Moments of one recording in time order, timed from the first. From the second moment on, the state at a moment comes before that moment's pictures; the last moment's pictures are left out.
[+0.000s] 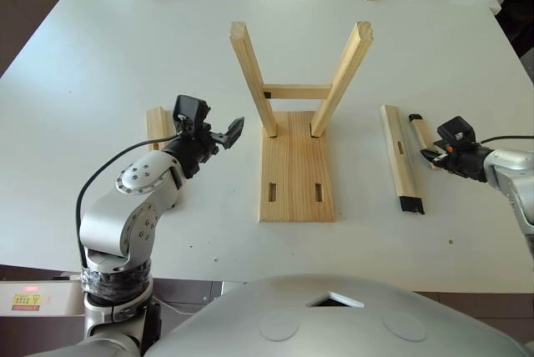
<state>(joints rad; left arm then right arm) 0.02 0.37 0.10 -0.69 -0.47 1.00 -0.17 -0.01 -0.84 0.01 -0.17 0.18 0.91 0.57</state>
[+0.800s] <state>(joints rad) -0.04 0.44 0.19 -0.60 -0.43 0.95 -0.18 -0.13 -0.71 -0.06 -0.06 0.19 0.88 0.51</state>
